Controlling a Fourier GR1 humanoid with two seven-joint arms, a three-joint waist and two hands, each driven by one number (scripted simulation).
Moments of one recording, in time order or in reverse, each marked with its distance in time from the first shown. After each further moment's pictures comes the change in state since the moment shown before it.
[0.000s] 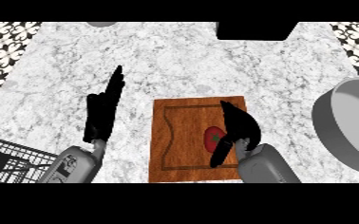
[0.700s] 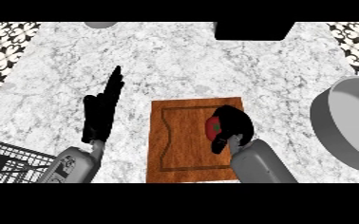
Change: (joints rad) left arm 0.010 -0.001 0.012 -0.001 0.008 -0.014 -0.018; right arm -0.042 0.026 0.001 0.129 0.060 0.011 -0.061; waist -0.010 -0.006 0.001
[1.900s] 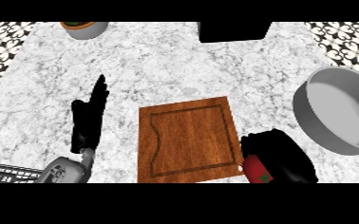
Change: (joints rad) left arm 0.086 0.017 0.045 -0.018 -0.026 0.066 0.034; right arm 0.257 -0.502 0.166 -0.524 0.117 -0.008 -0.586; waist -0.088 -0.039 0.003
